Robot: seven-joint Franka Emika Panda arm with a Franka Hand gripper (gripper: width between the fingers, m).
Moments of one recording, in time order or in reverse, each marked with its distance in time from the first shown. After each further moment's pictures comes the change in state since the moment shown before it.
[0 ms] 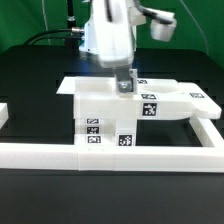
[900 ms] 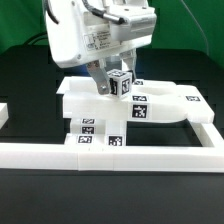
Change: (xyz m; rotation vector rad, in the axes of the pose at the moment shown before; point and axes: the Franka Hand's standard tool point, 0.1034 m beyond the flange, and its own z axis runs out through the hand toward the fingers) arm 0.002 -0.007 -0.004 0.043 -0.064 0.350
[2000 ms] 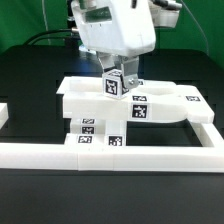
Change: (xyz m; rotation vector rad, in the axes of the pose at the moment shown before) arm -0.001 0.002 -0.006 -0.093 0.009 -0.896
